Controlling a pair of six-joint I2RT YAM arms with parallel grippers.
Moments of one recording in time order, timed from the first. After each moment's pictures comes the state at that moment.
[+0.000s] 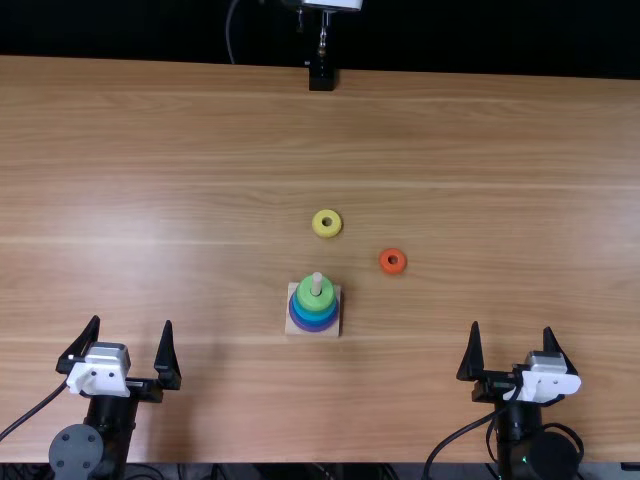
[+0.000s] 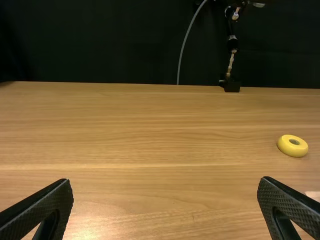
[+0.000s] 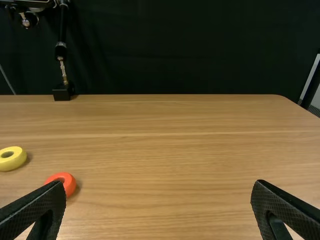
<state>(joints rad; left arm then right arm) -0.04 0.01 0.02 -0.08 0.03 -0.08 0.01 0.01 0.02 -0.05 0.08 -0.05</state>
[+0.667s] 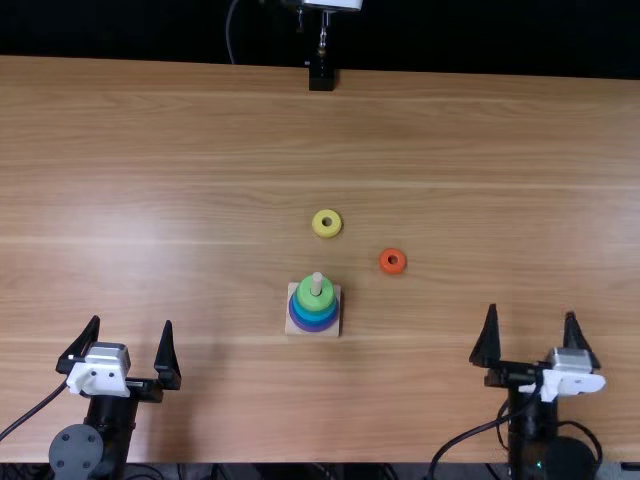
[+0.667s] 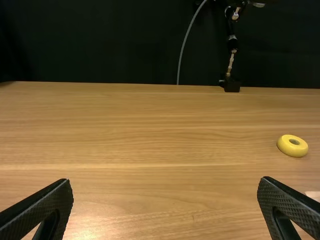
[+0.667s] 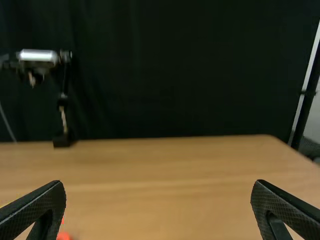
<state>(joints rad) -0.04 0.01 0.02 -0.08 0.03 -0.08 0.01 0.21 0.14 0.21 0.10 -0.05</state>
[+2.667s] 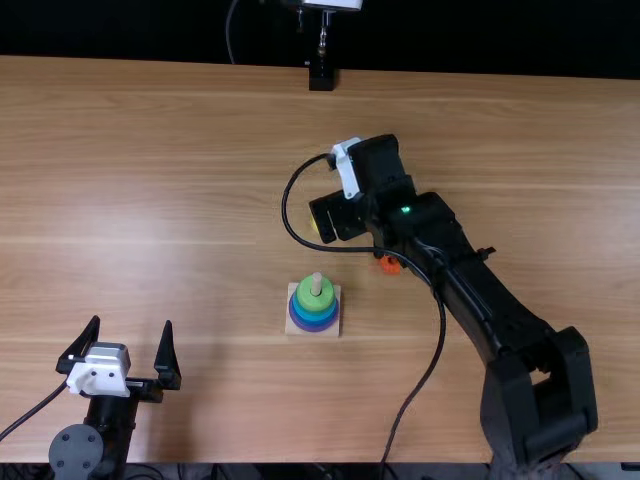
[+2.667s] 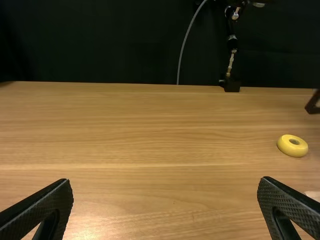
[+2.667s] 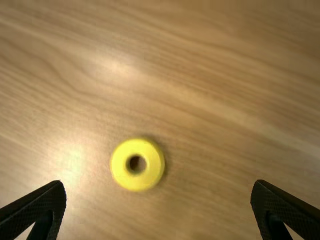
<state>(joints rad) -0.04 0.01 0.02 -0.08 0.03 -0.08 0.41 1.98 1.55 -0.50 -0.03 -0.05</state>
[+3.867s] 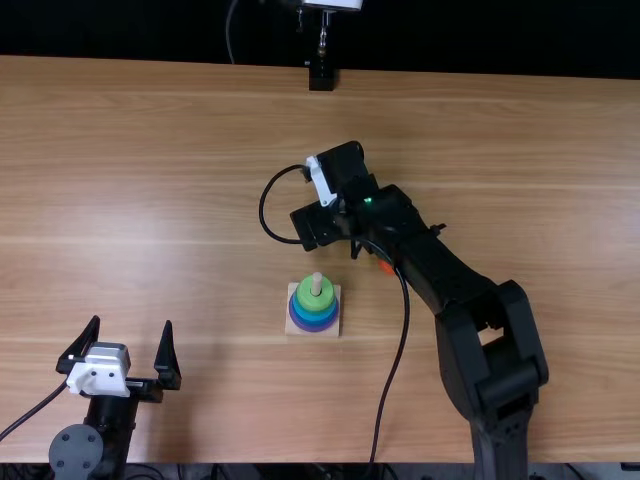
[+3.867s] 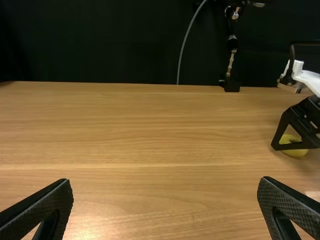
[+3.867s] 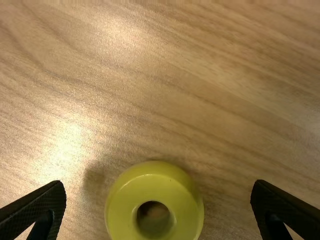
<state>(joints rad) -0.04 0.01 0.02 -0.08 0.03 -0.08 0.45 2.21 1.65 -0.51 -0.04 -0.05</state>
